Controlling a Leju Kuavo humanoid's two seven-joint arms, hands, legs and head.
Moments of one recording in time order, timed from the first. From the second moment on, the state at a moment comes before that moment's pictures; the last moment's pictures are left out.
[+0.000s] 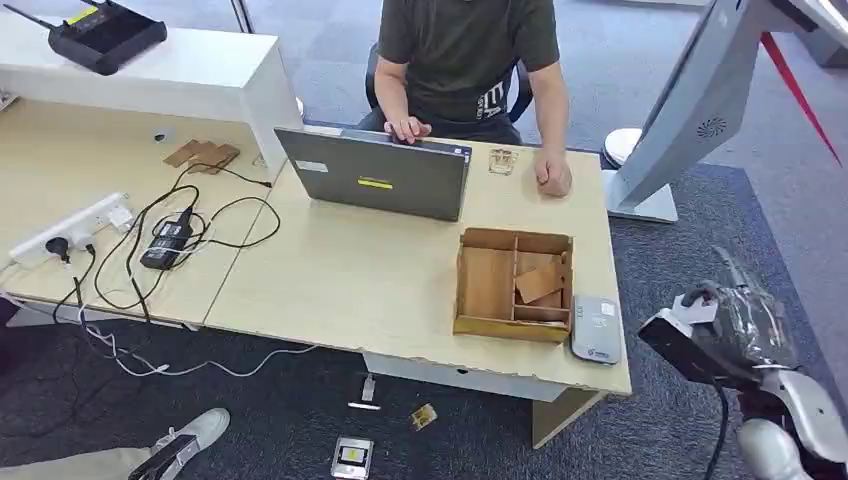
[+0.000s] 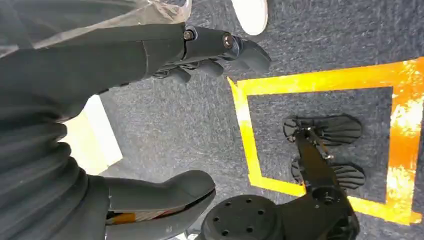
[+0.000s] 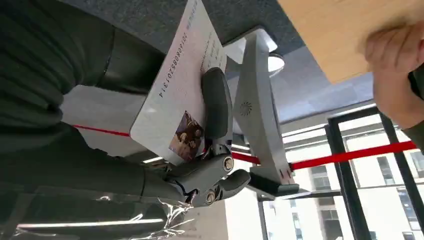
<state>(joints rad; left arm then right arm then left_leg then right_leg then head) 0.15 0.40 -0.09 -1.05 0.53 -0.24 0.67 -0.14 -0.43 0.15 -1.53 0.94 -0.01 0.03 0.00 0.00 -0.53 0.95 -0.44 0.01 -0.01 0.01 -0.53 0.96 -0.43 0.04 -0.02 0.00</state>
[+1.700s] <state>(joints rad) 0.07 0.17 0.45 -0.91 -0.06 -0.62 0.63 -0.34 -0.25 0.11 -1.67 1.08 0.17 0.06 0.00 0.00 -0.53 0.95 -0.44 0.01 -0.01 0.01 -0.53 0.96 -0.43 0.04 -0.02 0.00</state>
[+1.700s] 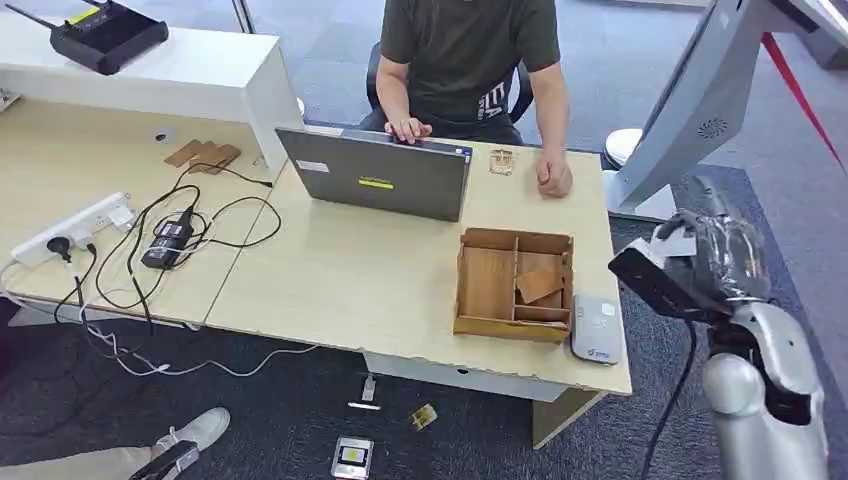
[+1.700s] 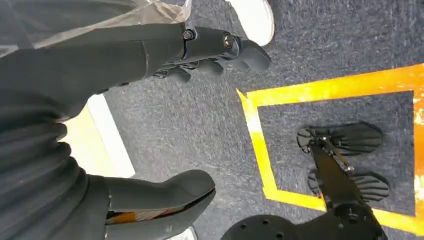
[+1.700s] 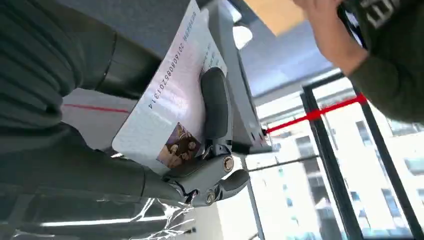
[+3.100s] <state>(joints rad) 0.19 0.46 -0.26 -1.22 0.74 -0.04 0.59 -1.03 0.12 0.26 -0.52 1.03 -0.08 -0.10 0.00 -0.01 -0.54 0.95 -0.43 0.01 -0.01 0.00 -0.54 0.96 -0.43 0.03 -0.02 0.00</state>
